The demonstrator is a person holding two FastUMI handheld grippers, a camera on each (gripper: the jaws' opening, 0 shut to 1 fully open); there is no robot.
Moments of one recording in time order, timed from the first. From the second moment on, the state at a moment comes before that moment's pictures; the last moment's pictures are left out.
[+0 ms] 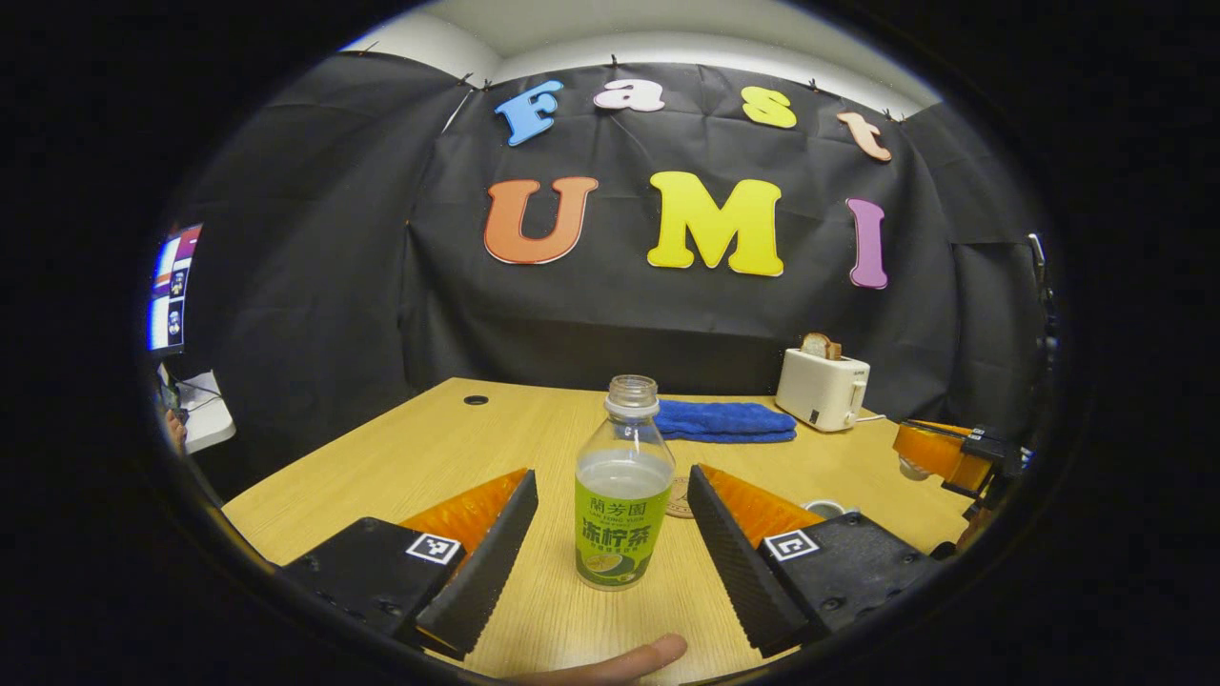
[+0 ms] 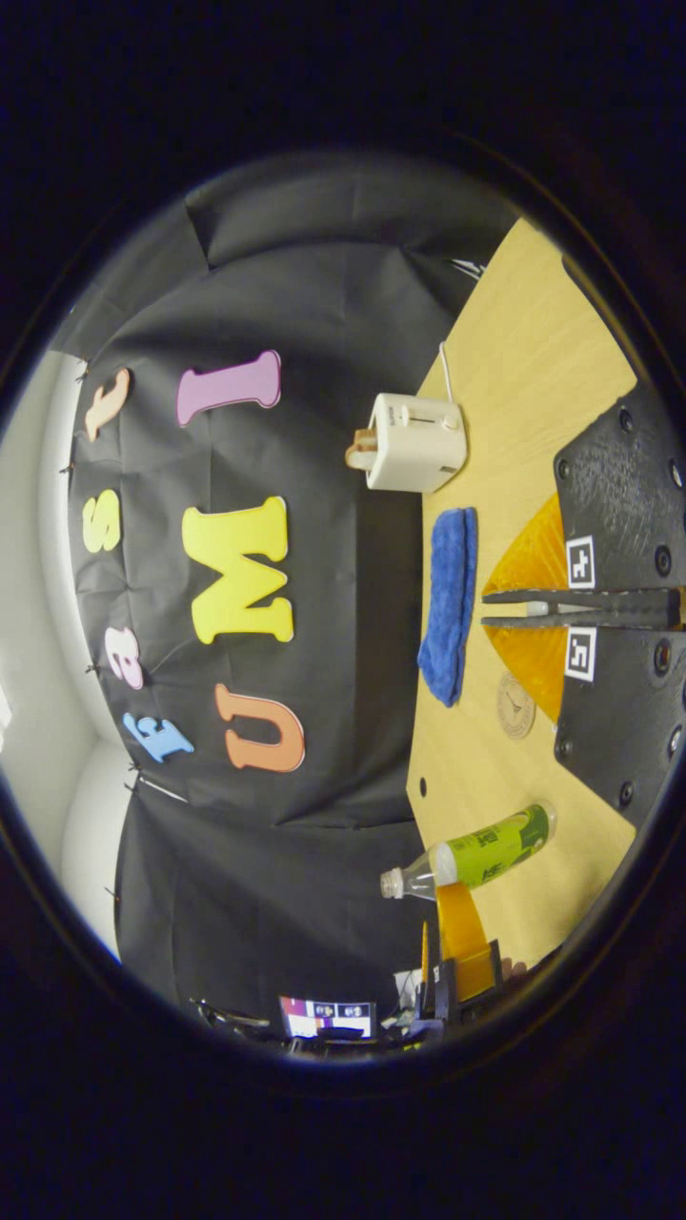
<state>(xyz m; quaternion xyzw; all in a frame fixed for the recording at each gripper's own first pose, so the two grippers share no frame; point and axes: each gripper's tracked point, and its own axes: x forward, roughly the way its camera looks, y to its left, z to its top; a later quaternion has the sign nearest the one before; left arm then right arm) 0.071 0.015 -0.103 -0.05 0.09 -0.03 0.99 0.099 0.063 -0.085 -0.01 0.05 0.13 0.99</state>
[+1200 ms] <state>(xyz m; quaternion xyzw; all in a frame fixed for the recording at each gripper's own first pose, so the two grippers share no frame) 0.087 0.014 -0.113 0.12 0.07 0.04 0.99 0.083 0.037 -0.093 0.01 0.04 0.13 0.99</state>
